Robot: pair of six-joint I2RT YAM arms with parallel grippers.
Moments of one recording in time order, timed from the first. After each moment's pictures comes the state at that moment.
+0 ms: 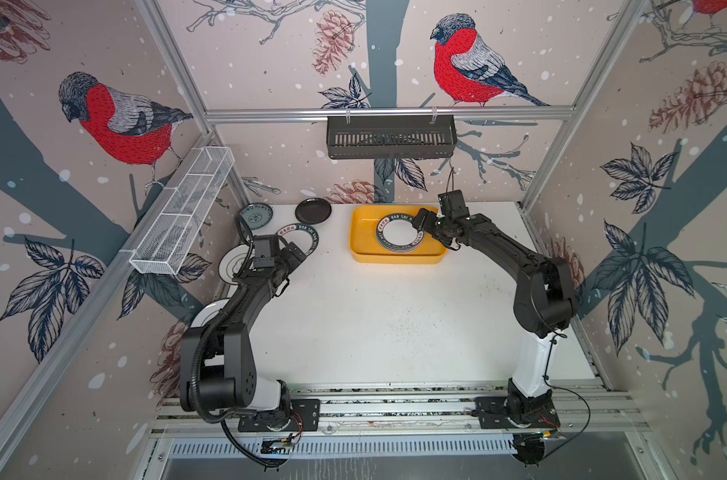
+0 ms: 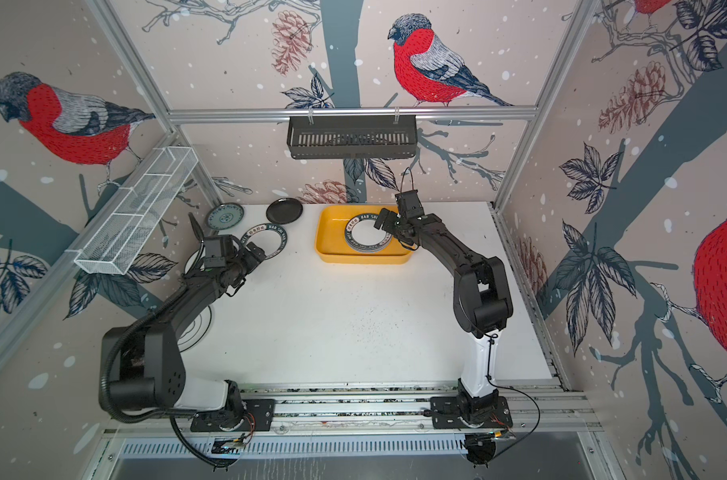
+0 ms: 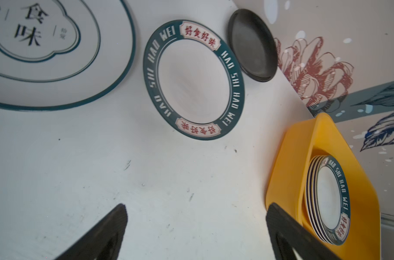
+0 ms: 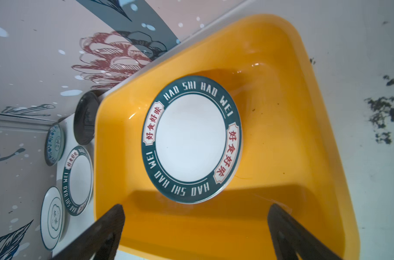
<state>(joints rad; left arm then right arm) 0.11 1.47 0.89 -0.20 0.11 -0.74 0.37 1.93 1.60 -0.40 -0.13 0.68</state>
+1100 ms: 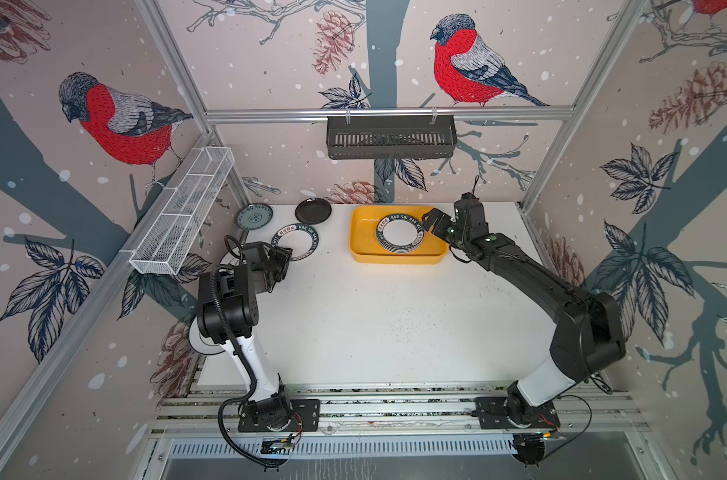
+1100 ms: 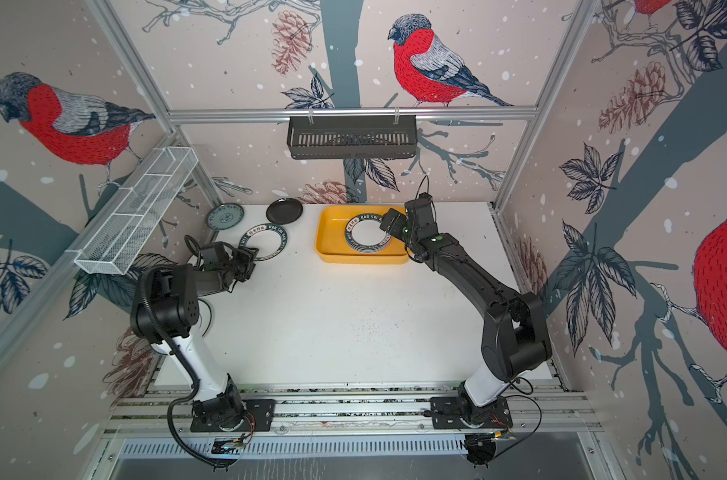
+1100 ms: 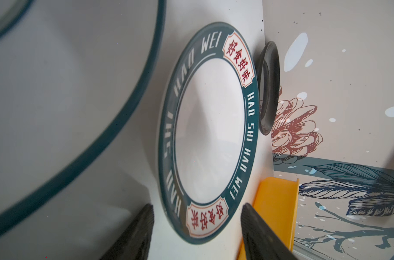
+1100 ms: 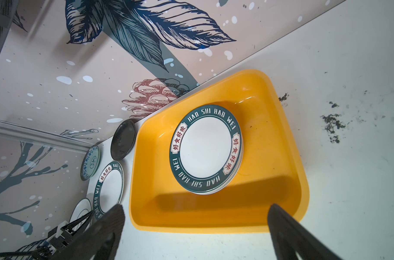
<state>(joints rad) 0.26 1.94 0.93 0.35 0.42 -1.06 0.41 1.62 1.29 -0.21 0.02 0.73</state>
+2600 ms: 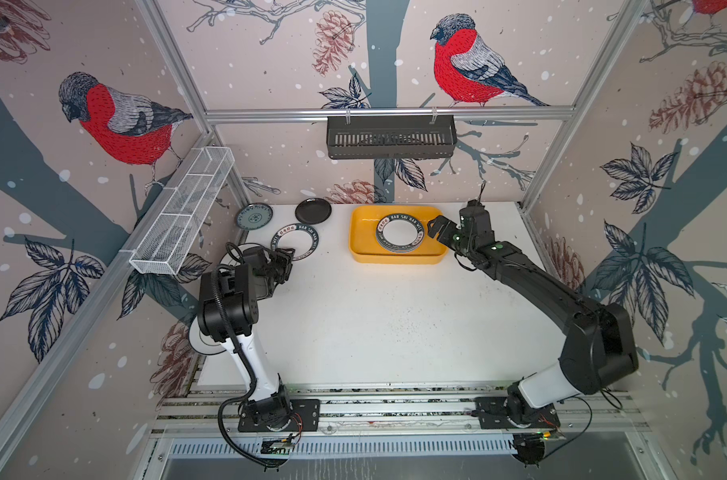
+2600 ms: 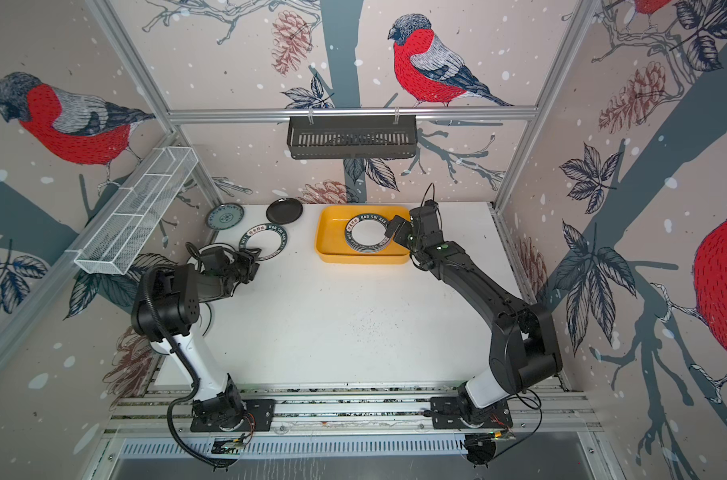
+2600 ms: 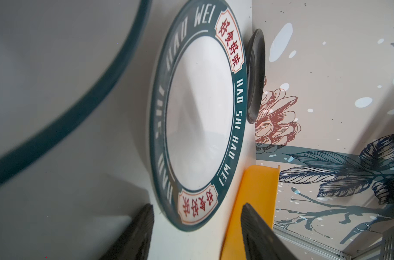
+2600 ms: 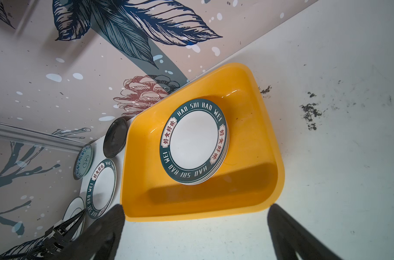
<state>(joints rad) 0.26 1.97 0.87 0.52 0.52 -1.14 0.40 1.53 1.19 -0.20 0.02 0.74</state>
